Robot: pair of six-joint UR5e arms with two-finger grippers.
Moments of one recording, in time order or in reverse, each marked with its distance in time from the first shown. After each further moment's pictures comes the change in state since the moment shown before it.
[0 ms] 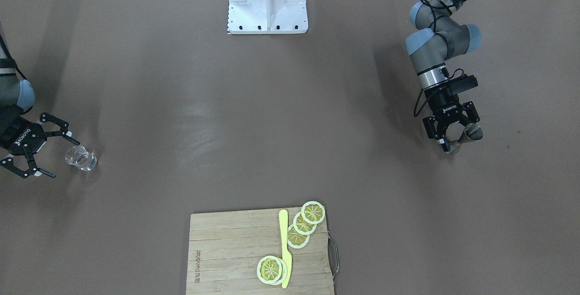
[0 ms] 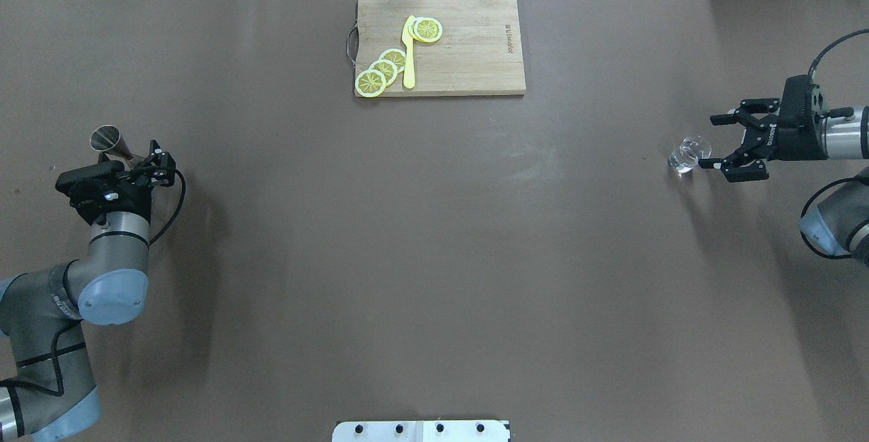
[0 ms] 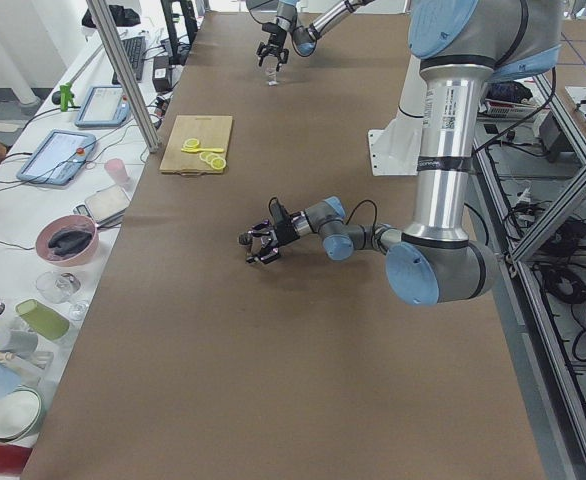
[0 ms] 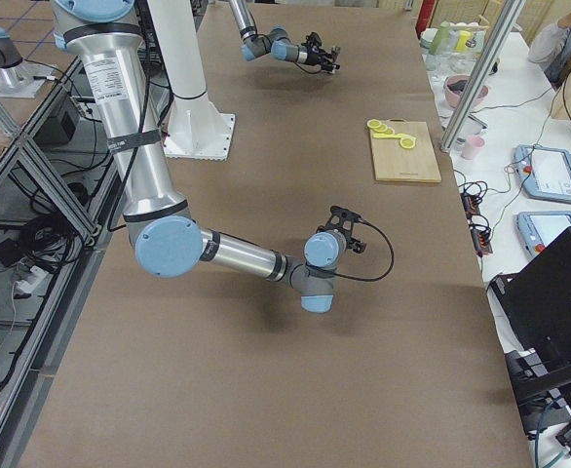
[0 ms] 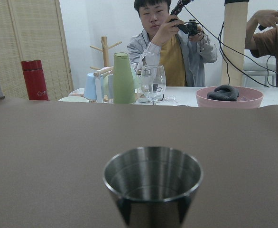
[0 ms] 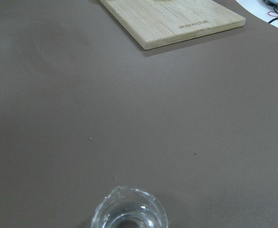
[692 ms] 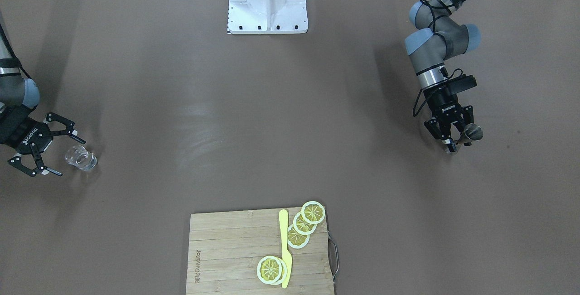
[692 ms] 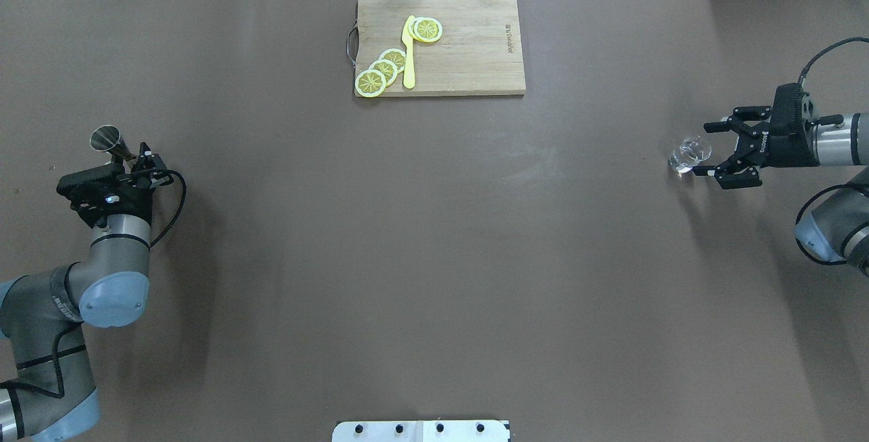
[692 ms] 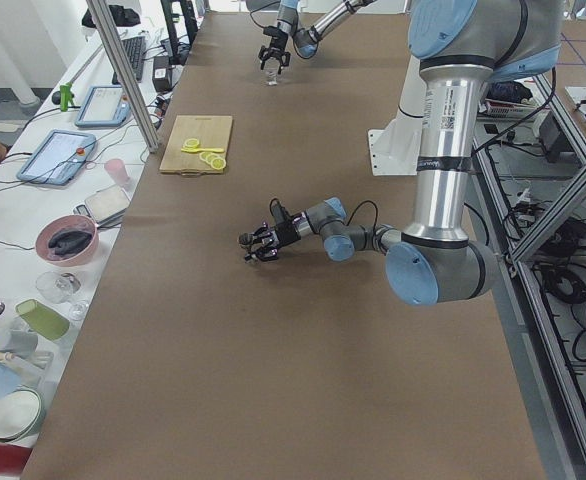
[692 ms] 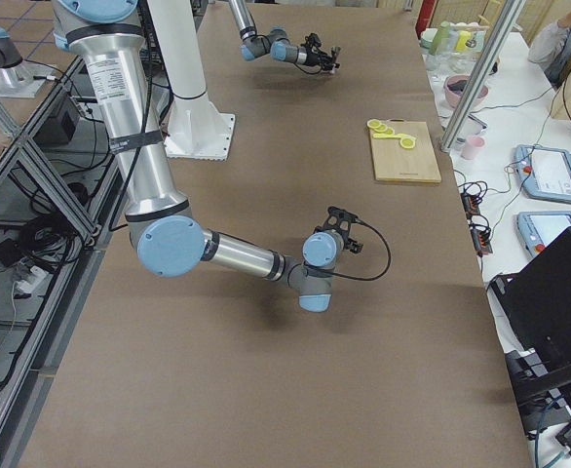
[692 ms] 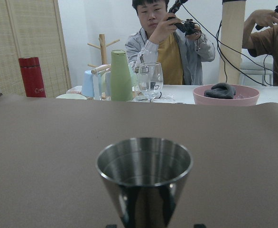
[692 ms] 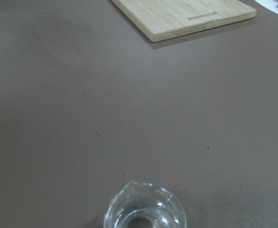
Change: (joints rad) left arm 0.005 0.002 0.007 0.003 0.000 -0.026; right arm -0.022 0.000 -0.007 0.000 -0.009 -0.002
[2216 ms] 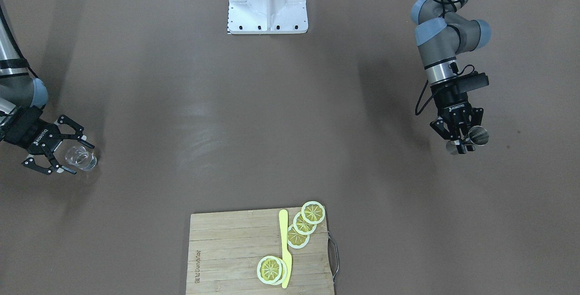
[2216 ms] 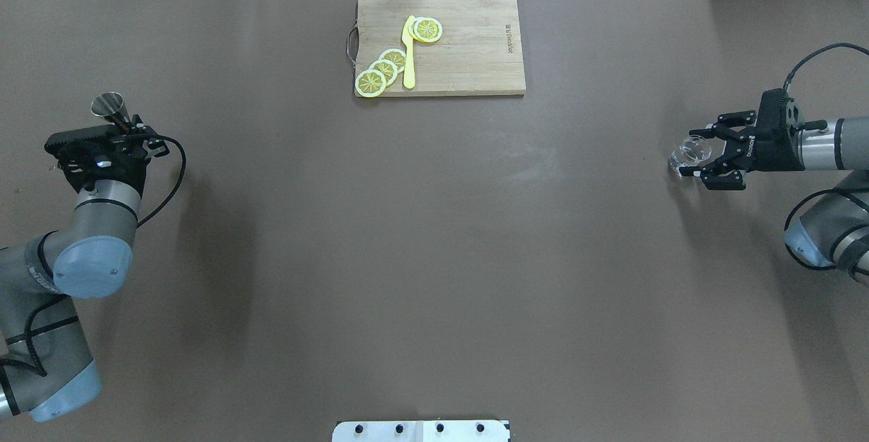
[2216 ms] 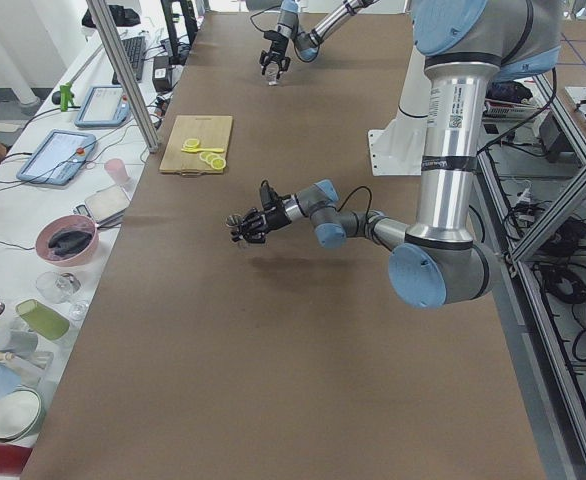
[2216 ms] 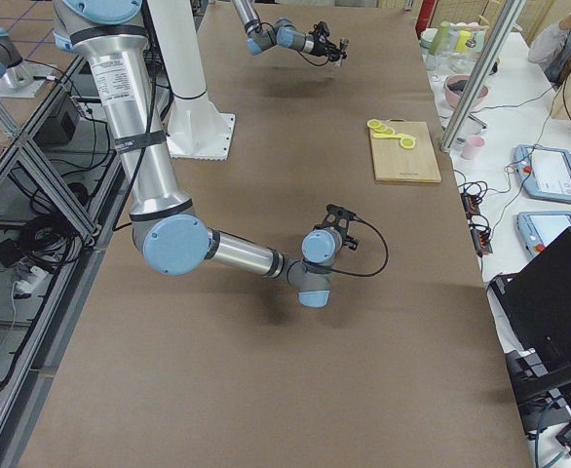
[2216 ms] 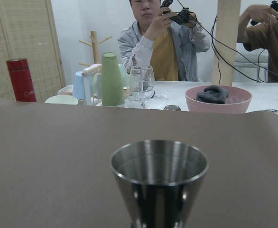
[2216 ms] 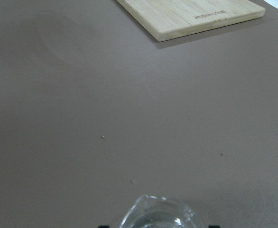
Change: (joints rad) left arm -0.100 -0.001 -0.124 -0.091 -0.119 0.317; right arm -0.033 0.007 -0.001 0.000 -0.033 0.003
